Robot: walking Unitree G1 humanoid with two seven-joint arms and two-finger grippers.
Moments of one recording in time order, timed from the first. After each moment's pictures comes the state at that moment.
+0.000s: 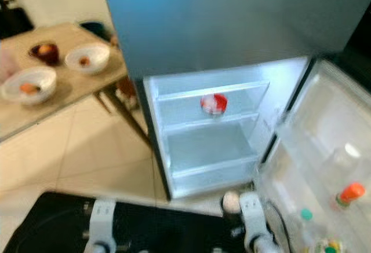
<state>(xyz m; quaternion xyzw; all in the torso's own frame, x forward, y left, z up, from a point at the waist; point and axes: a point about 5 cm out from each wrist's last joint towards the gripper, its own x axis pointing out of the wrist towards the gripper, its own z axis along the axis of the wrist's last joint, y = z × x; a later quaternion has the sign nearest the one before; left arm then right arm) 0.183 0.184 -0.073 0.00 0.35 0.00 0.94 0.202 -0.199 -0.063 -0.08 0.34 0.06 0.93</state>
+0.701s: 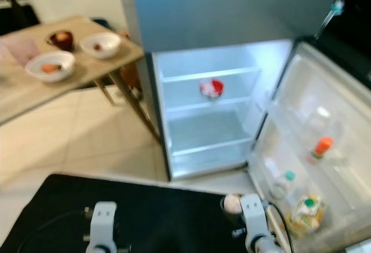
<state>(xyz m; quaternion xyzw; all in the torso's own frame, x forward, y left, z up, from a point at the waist) 0.184 0.184 -0.073 0.00 0.35 0.01 0.94 0.202 -0.198 -0.064 -0.08 0.35 0.06 0.93</state>
